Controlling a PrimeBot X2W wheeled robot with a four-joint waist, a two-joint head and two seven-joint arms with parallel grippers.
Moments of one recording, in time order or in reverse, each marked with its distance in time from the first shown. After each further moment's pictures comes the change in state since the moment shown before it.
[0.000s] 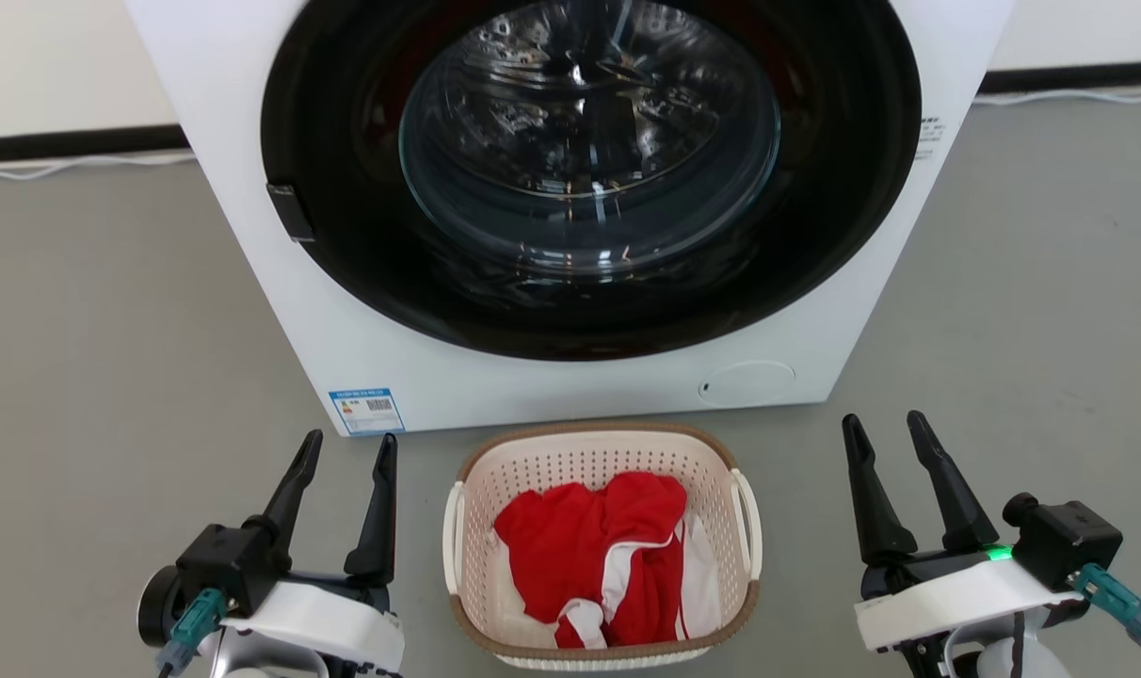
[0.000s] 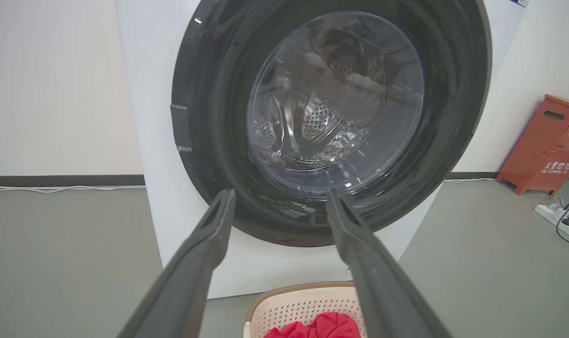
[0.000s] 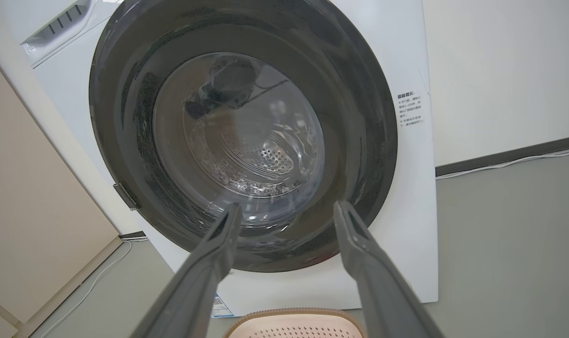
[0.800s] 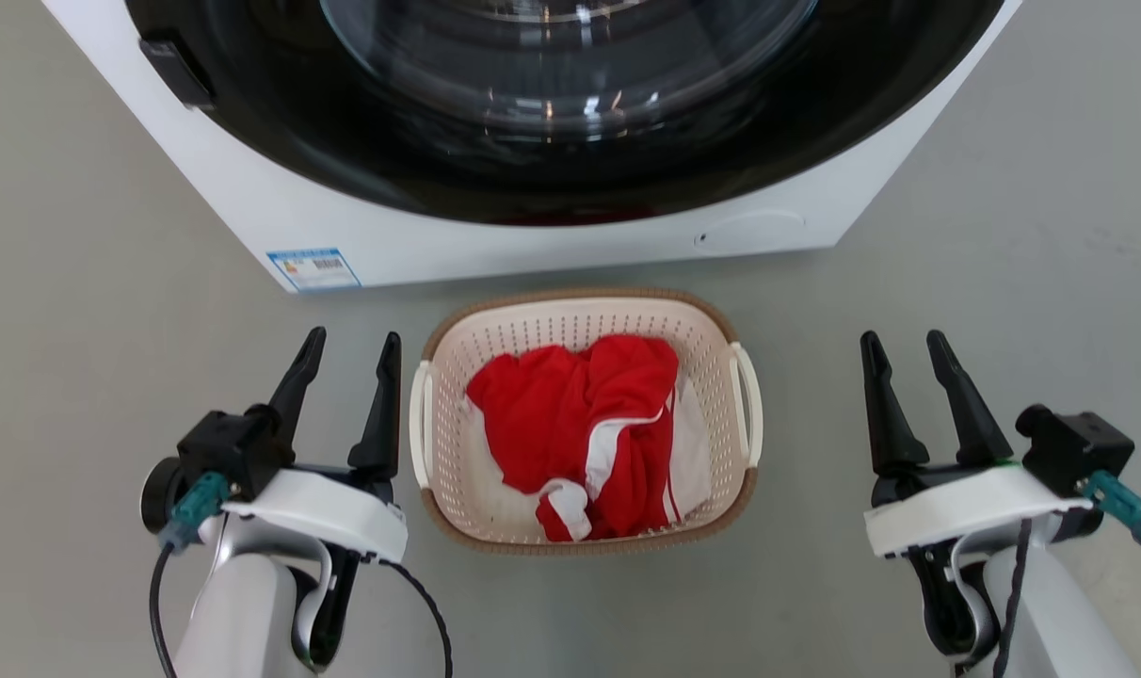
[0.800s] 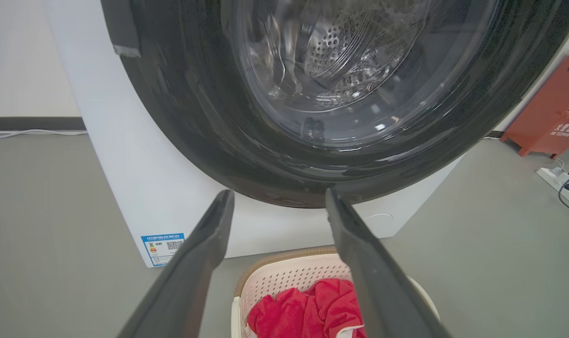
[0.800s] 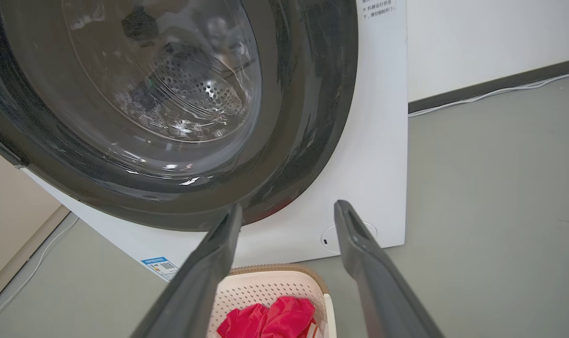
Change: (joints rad) left arm -0.209 0.011 -0.021 0.121 -0.018 0.000 0.000; right arm -0.170 -0.002 -0.039 0.124 -0.008 0.000 0.000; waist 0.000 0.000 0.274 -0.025
